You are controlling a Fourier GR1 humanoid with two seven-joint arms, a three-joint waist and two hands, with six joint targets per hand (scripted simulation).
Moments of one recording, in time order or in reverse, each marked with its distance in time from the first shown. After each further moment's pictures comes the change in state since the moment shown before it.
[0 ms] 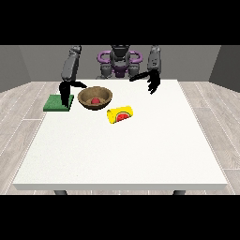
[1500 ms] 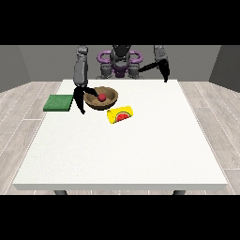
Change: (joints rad) left arm 0.018 0.034 -0.055 -0.161 0.040 -0.107 0.105; right arm -0.039 0.085 -0.031 0.140 -0.028 -0.138 -0.032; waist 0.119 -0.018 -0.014
